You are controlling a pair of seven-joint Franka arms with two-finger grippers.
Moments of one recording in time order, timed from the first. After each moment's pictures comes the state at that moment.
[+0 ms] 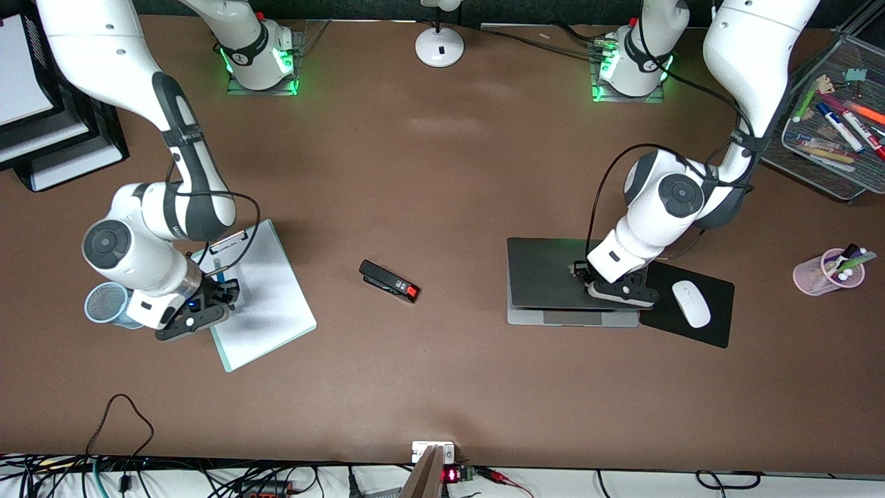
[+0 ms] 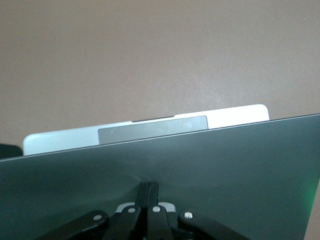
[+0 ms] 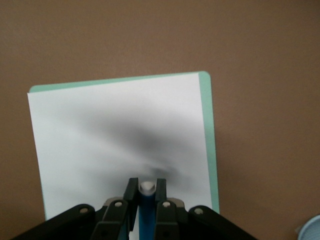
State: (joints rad) left arm 0.03 0.50 -0.32 -1.96 0.13 2.65 -0.23; right arm 0.16 0.57 -0.08 -1.68 0.05 2.36 -0.36
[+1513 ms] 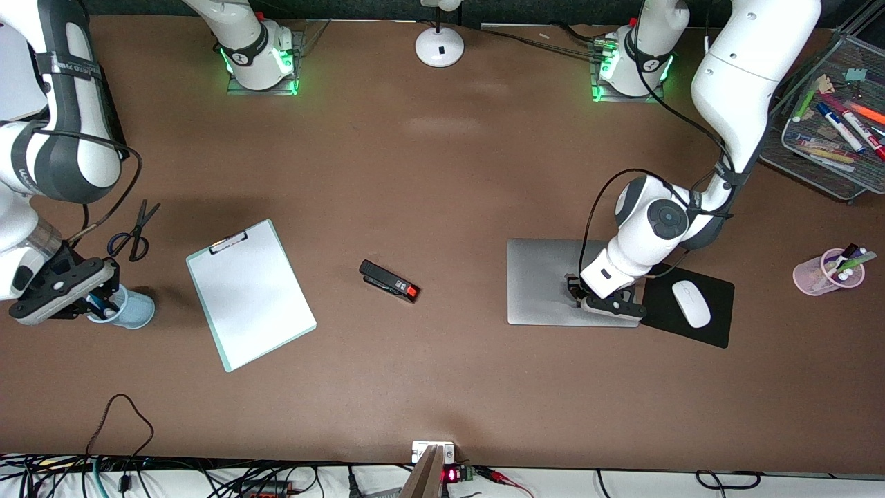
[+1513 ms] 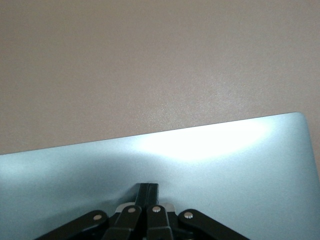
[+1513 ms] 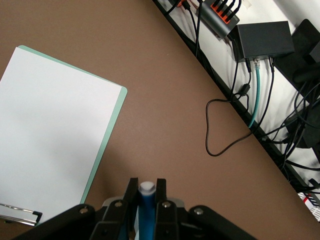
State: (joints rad) left arm 0.03 0.66 -0.31 -1.90 0.18 2.76 -0.22; right arm -0.01 0.34 -0.09 -1.69 0.06 2.36 -1.00
